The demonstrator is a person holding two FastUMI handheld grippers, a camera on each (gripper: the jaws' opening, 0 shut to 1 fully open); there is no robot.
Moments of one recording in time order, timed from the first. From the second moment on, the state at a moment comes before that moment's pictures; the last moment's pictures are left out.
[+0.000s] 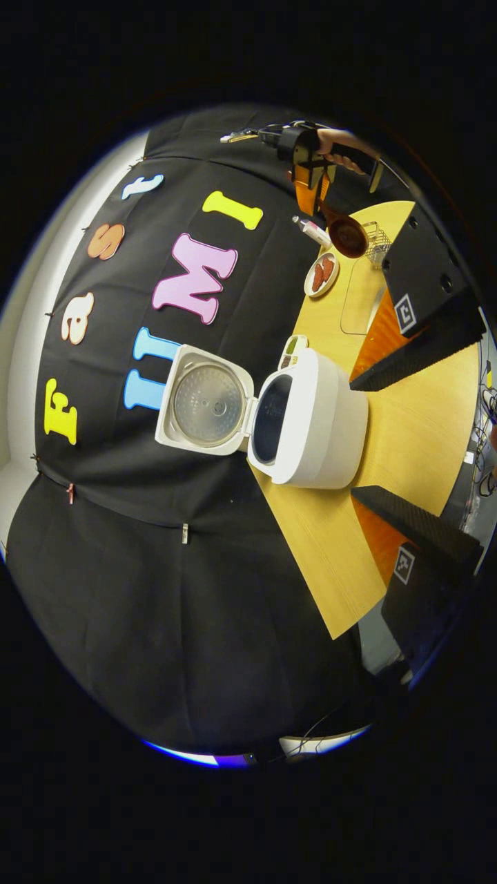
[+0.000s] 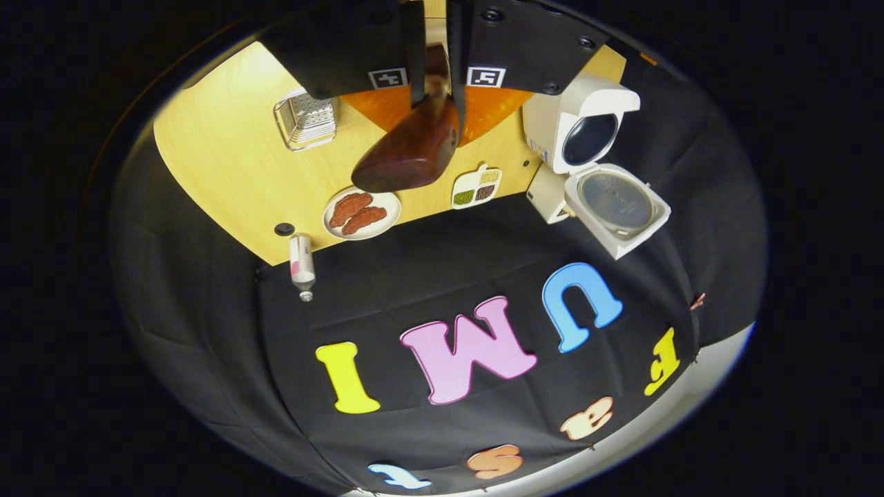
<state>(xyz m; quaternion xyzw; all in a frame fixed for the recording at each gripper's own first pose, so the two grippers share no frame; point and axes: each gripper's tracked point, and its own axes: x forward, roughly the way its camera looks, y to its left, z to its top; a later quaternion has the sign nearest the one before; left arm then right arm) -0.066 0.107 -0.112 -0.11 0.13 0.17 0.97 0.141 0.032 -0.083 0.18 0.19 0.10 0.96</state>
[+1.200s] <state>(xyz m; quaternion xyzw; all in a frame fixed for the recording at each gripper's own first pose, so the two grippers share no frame) -0.046 0.159 -0.133 -0.09 0.15 0.11 0.98 0.091 0.139 -0.194 0.20 0.27 0.08 0.94</state>
